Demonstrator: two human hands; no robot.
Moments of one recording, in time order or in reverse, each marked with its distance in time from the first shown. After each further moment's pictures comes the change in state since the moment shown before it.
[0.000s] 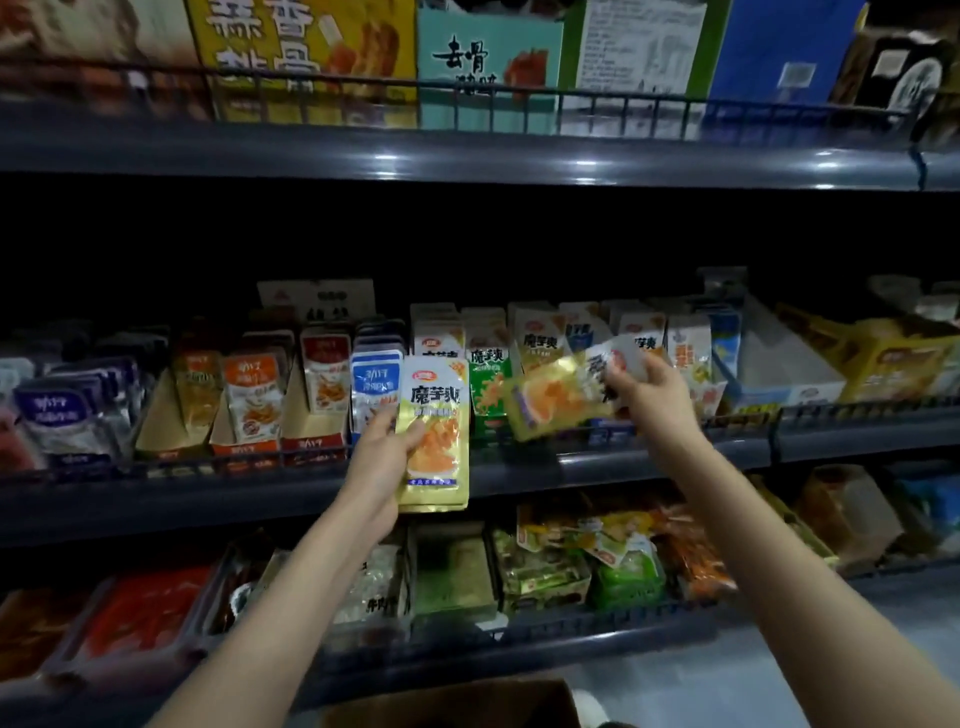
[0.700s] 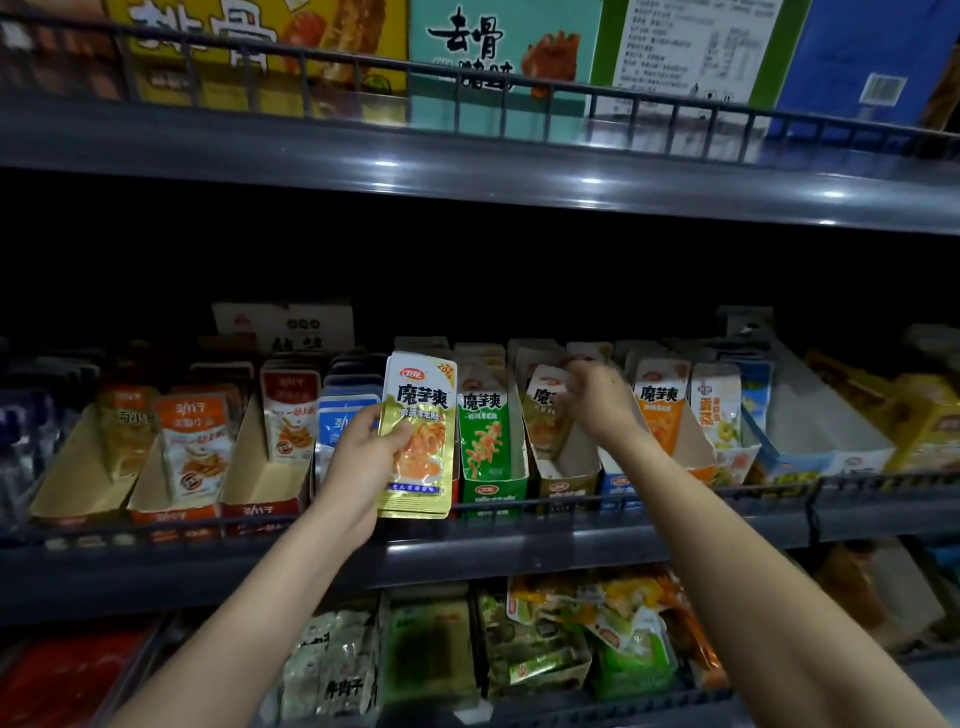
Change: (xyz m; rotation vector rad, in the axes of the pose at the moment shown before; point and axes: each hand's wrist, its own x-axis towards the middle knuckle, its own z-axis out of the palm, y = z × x) left_hand 0.090 0.010 0.016 0.070 0.042 0.086; right_hand 0.142 0.043 0.058 -0.881 -0.080 -0.283
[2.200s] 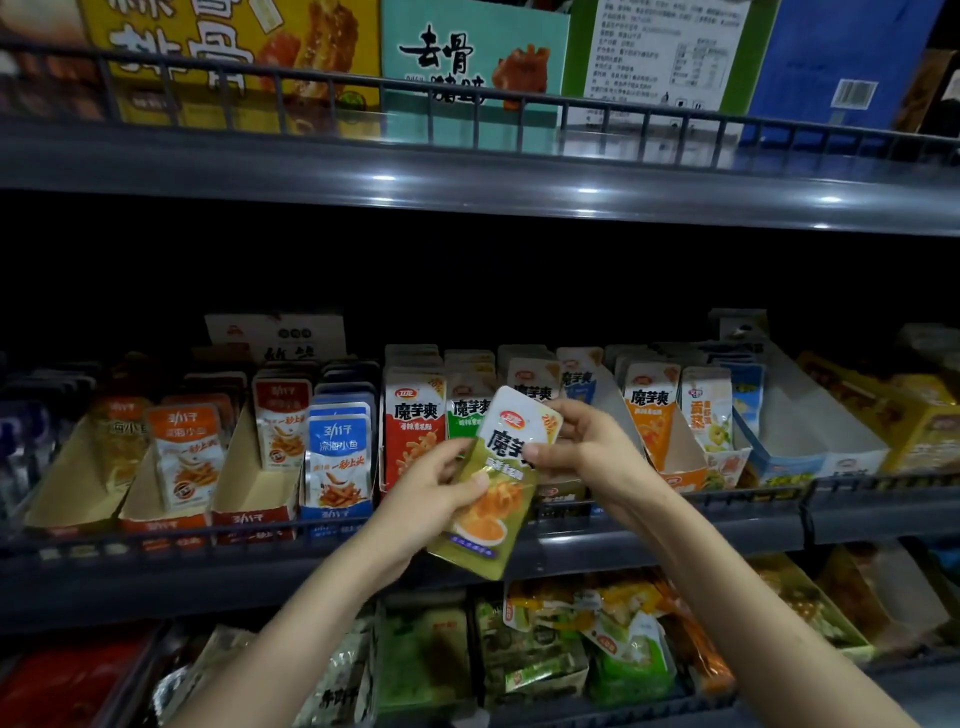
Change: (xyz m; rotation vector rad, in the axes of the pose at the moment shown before) left_hand -0.039 -0.002 0.038 0.293 -0.410 0.080; right_hand -0.076 -0.025 -0.039 1.010 -0.374 0.141
